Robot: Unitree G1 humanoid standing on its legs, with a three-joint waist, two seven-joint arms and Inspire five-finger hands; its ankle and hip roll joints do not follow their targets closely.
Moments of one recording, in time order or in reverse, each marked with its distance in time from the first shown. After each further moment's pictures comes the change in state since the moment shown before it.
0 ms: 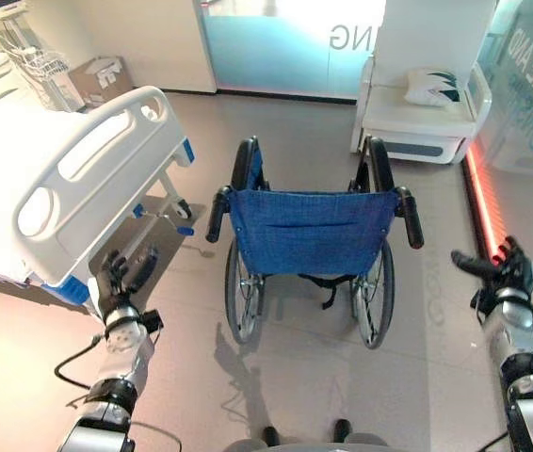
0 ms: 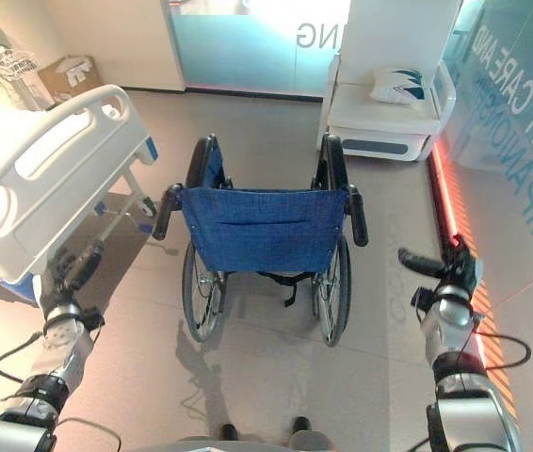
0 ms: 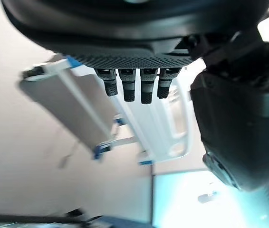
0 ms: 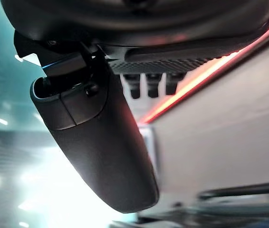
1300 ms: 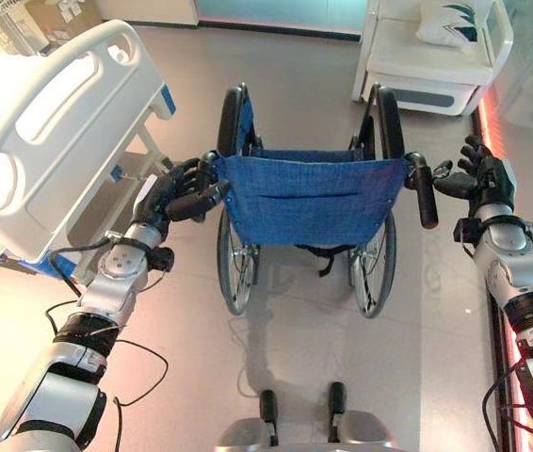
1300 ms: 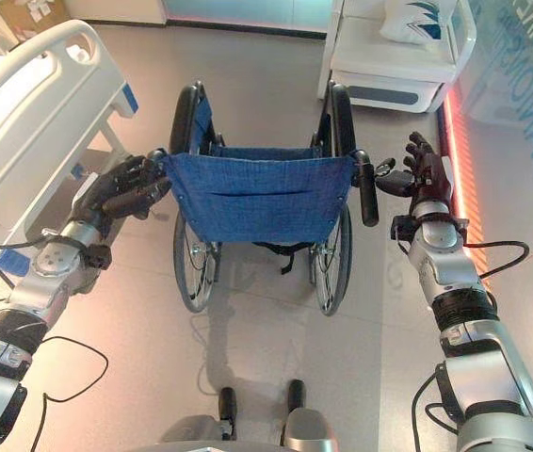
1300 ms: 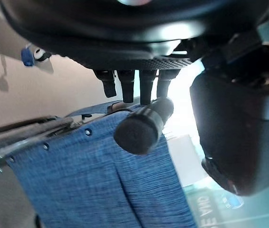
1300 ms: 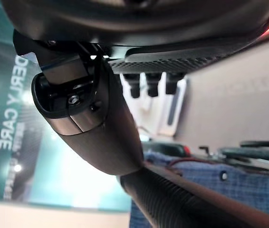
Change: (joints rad) left arm -0.223 0.235 -0.234 -0.243 0.137 0.125 -0.471; right arm -0.158 -0.112 0.229 -0.311 -0.045 0.155 0.108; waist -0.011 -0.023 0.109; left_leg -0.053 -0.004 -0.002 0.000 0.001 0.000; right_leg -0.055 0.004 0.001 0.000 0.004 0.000
